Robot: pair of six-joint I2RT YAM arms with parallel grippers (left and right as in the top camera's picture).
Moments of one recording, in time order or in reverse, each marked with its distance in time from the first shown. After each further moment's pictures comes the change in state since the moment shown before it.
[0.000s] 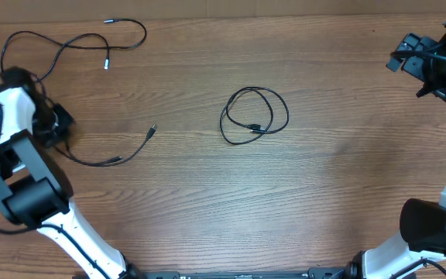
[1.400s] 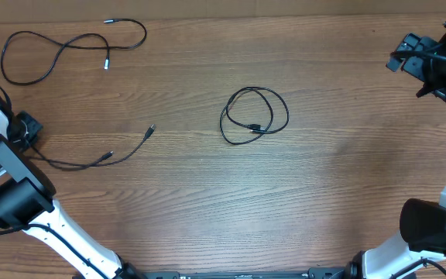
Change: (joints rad) left arm 0.160 0.112 0.067 0.107 -0.155 -0.033; right arm 0.000 0.000 -0.001 0.000 0.000 0.000
